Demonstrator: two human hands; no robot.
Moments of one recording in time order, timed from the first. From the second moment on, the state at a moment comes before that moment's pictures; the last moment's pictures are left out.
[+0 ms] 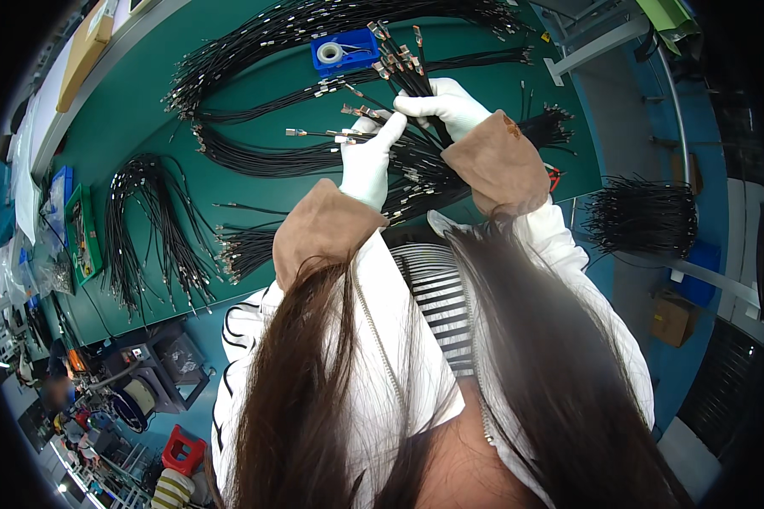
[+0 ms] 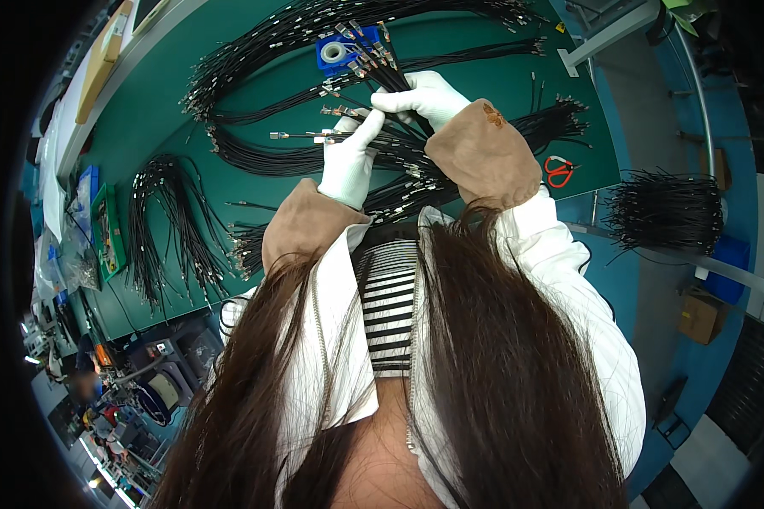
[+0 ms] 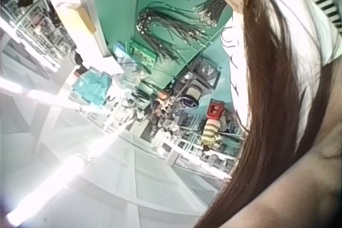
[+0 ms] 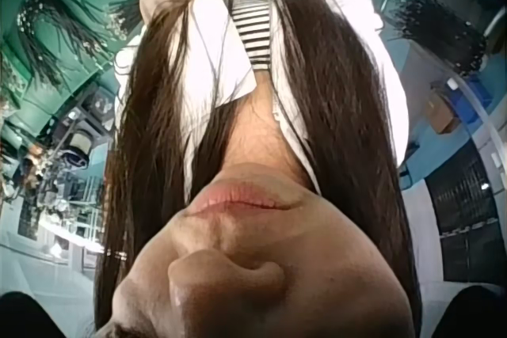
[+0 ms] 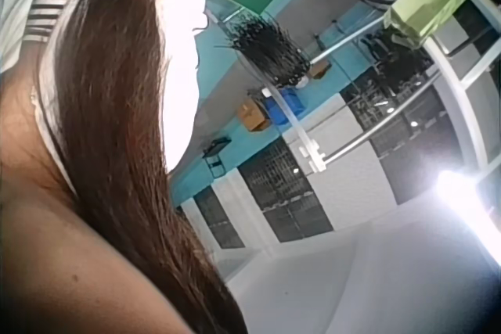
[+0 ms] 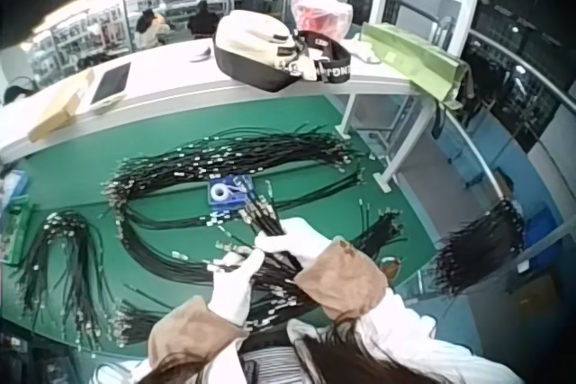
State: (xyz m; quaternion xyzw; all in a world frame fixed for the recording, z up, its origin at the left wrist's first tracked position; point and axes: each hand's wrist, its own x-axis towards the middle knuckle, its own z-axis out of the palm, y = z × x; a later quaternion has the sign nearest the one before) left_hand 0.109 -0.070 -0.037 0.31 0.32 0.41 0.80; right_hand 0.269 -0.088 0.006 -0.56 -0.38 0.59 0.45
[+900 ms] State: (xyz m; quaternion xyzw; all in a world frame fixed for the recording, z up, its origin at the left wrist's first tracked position) left_hand 0.109 -0.067 -0.030 0.40 0.32 0.41 0.75; right_hand 0.263 -0.091 0.016 -0.55 -0.35 0.61 0.47
